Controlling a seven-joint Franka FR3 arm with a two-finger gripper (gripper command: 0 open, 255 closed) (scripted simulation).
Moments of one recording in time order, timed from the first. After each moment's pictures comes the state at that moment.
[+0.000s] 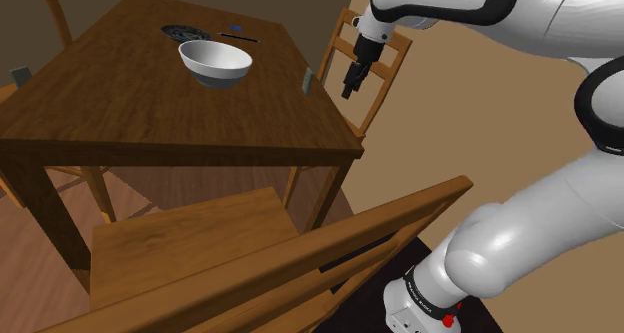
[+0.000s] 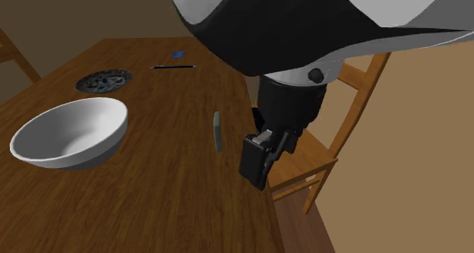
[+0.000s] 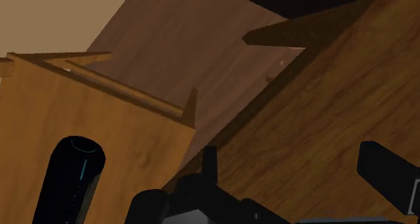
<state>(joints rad) 0.10 -0.18 -0.17 -1.93 0.00 1.75 -0.51</state>
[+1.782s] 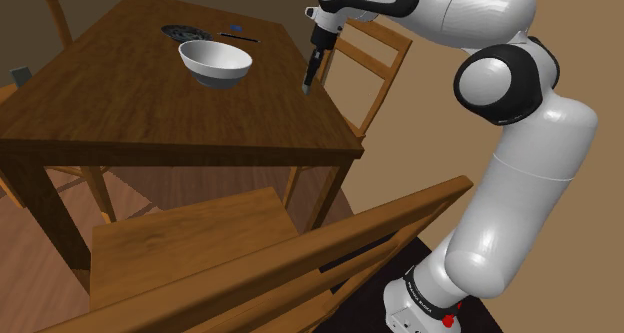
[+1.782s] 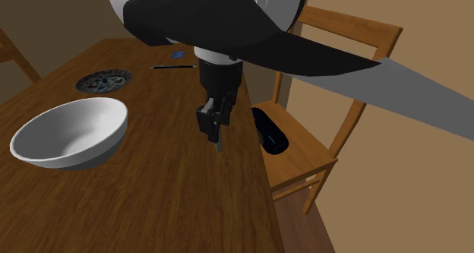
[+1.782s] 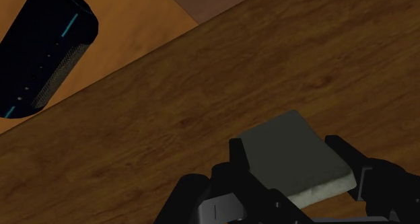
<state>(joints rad) 0.11 0.28 -0.15 -1.45 0.12 1.76 -0.84</state>
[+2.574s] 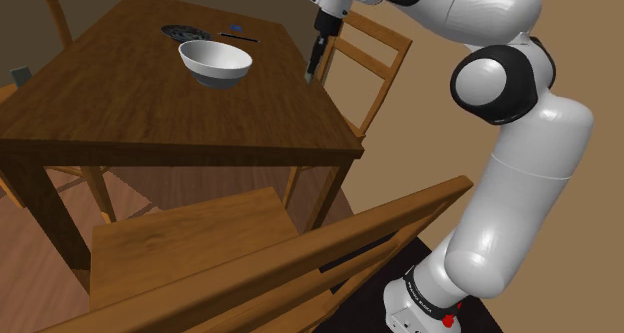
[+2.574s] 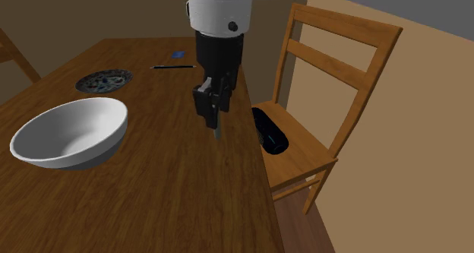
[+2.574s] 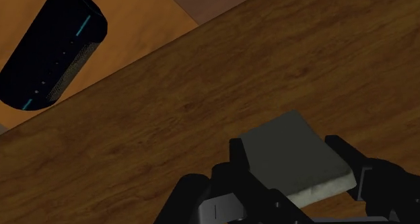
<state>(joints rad) 0.10 0.30 -0.16 -1.32 0.12 1.64 -0.84</state>
